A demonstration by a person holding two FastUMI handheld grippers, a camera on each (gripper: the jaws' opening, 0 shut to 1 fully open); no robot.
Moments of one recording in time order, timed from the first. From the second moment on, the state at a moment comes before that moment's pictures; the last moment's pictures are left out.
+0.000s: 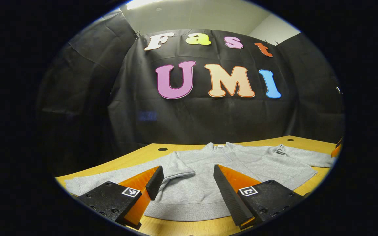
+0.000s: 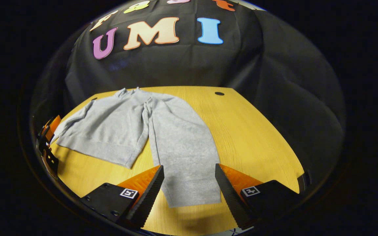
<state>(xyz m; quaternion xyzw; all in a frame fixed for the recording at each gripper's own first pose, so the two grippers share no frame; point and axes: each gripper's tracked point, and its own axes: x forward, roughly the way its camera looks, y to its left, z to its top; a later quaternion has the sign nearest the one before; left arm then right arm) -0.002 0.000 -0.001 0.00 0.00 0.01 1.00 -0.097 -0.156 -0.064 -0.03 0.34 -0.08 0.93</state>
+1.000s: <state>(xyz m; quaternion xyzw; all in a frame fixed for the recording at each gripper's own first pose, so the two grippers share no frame) -0.002 0.001 -0.001 0.00 0.00 0.01 1.00 -0.116 -0.144 -0.097 0.02 0.39 -0.05 0.92</state>
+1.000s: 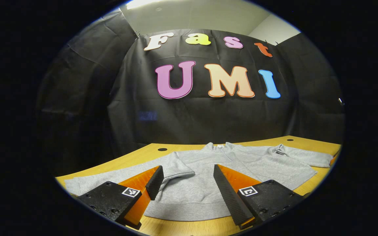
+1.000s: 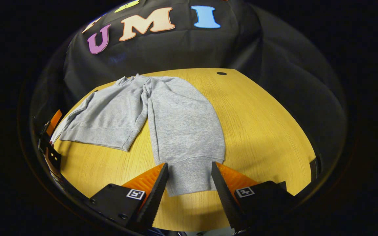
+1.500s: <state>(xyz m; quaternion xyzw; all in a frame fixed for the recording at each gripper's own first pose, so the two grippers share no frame) -0.003 0.000 -0.002 0.00 0.00 0.01 1.00 -0.118 -0.129 -0.099 0.03 0.40 -0.03 0.92</state>
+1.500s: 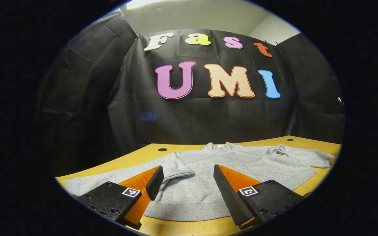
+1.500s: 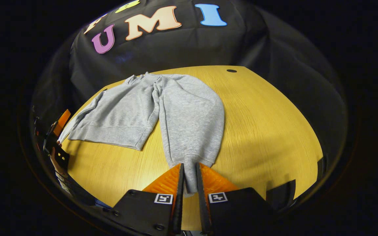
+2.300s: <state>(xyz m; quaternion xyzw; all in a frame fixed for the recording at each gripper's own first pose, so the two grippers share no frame) -0.002 -0.002 -0.001 0.00 0.00 0.00 1.00 -0.042 -0.122 -0.002 -0.05 0.34 -0.03 0.94</state>
